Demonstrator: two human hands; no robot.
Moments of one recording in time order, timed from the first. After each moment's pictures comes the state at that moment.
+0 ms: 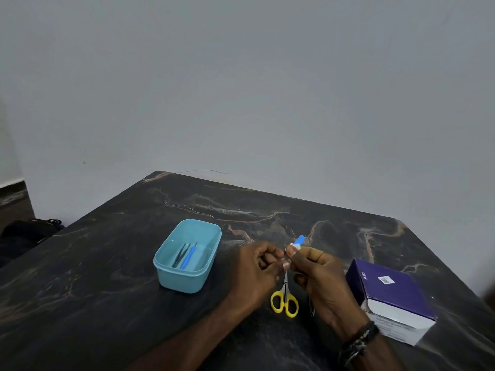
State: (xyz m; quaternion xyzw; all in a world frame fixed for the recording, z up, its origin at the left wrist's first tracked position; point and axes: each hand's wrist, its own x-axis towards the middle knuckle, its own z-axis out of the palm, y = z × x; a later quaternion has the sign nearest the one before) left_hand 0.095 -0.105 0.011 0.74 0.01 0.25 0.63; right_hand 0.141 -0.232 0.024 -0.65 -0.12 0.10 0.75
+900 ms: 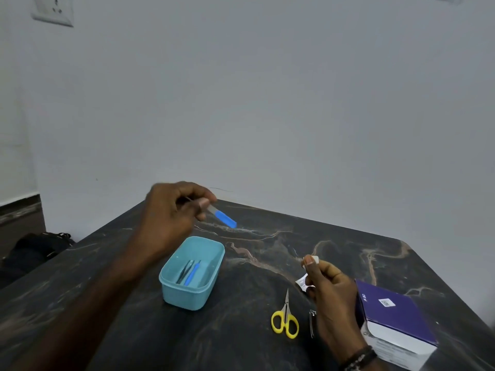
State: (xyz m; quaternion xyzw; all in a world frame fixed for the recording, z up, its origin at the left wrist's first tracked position) left_hand 0.030 0.009 0.128 0.79 0.04 0.40 0.46; right_hand 0.144 -0.232 0.026 -0.64 -0.05 -0.06 0.77
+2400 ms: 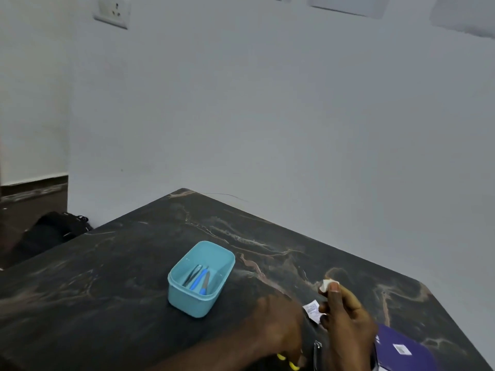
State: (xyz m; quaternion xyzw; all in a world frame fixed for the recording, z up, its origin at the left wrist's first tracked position) left_hand 0.099 -0.124 0.061 0.98 0.01 -0.10 0.17; right_hand 0.146 -0.231 0.031 -0.65 -0.06 -0.14 0.75
